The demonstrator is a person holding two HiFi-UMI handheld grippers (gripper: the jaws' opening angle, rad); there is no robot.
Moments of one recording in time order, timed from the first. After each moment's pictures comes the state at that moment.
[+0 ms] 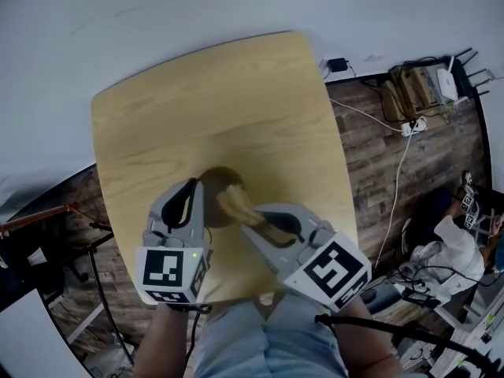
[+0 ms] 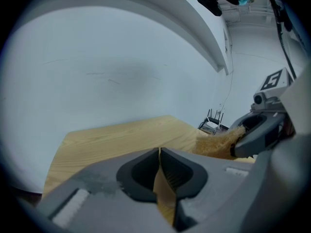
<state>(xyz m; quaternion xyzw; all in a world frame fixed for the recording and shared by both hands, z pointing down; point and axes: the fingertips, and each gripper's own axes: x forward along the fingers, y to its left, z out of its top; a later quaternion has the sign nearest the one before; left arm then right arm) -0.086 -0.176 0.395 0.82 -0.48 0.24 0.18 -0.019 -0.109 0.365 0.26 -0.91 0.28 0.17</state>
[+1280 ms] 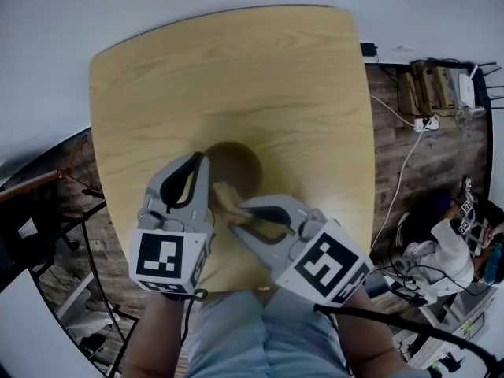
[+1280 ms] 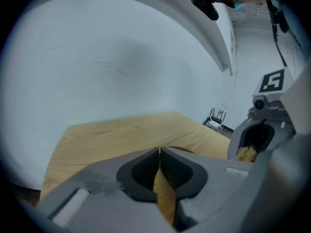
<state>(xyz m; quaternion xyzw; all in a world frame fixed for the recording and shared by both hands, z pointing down) -0.117 -0.200 0.418 0.81 -0.48 0.25 0.21 -0.084 -0.108 0.393 0.13 -0.92 0.30 0.23</state>
